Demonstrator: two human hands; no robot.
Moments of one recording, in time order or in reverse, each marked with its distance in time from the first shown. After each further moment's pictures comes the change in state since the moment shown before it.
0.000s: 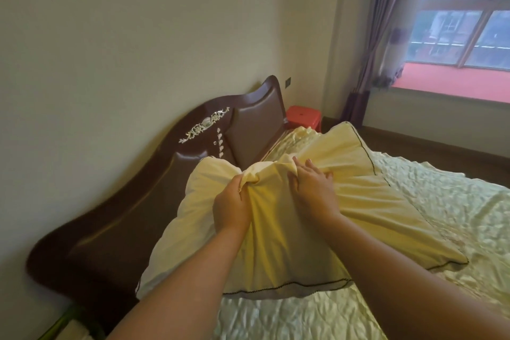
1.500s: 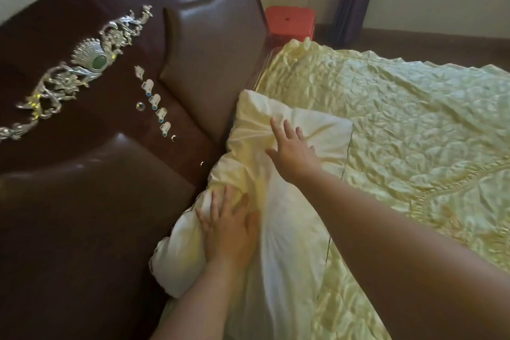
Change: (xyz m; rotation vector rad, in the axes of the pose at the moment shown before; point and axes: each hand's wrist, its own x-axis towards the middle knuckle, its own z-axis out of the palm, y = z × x) left_hand 0.252 -0.351 0.312 0.694 -0.581 0.164; right_hand 0.351 0.181 0.401 -0.029 -0.255 0.292
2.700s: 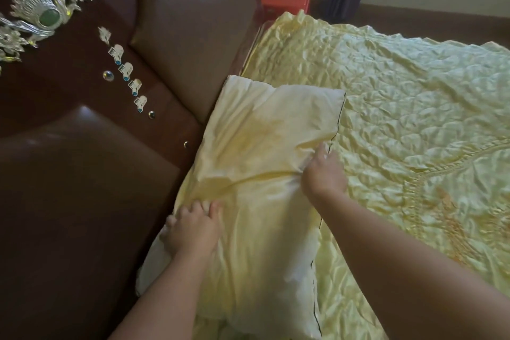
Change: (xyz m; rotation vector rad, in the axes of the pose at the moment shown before) left_hand 0.003 -0.031 0.017 -0.009 -0.202 -0.426; right_hand -0.042 0.086 0.045 -0.092 0.015 0.558
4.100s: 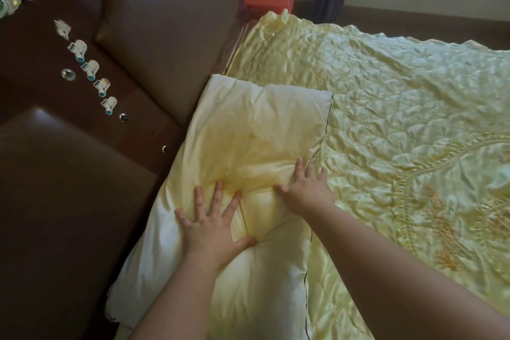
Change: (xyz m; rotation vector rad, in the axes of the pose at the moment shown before) left_hand 0.019 0.036 0.059 0.338 0.015 0.531; right_hand 0.009 0.028 0.034 -0.109 -0.192 -0.127
